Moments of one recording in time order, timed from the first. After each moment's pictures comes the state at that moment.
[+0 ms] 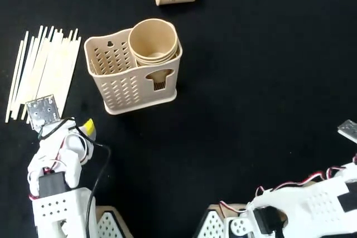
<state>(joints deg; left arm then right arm) -19.6 -88.9 86.5 55.0 4.4 74.1 19.5 2.3 99.4 105.7</state>
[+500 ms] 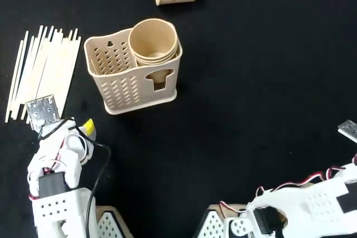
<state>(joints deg) -19.6 -88.9 86.5 55.0 4.4 74.1 17.3 6.1 99.4 100.4</state>
